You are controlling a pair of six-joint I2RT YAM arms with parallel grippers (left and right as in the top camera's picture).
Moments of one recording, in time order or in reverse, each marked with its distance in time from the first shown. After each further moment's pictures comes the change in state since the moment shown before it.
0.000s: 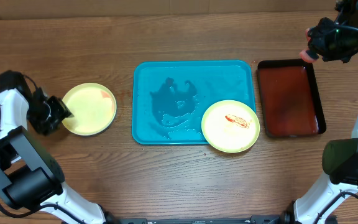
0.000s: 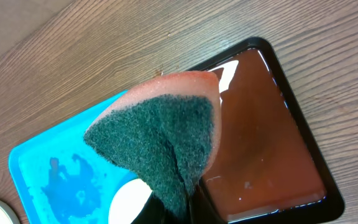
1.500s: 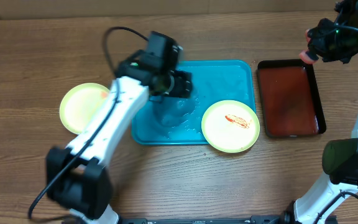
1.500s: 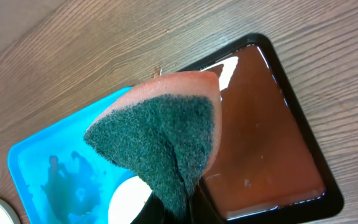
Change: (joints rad) left arm -0.955 -0.131 0.109 0.156 0.029 -0.164; right arm 0.000 0.000 0.000 -0.013 0.000 -0.001
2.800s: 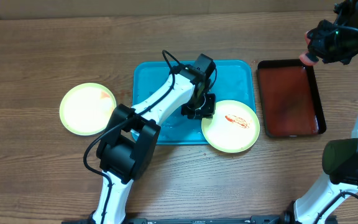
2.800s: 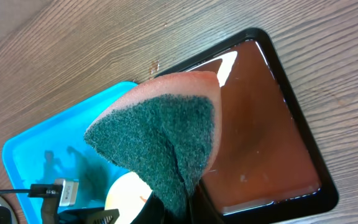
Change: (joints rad) left arm -0.171 0.390 0.134 -0.073 0.103 -0.187; right arm 0.000 0.000 0.000 -0.018 0.005 -0.018
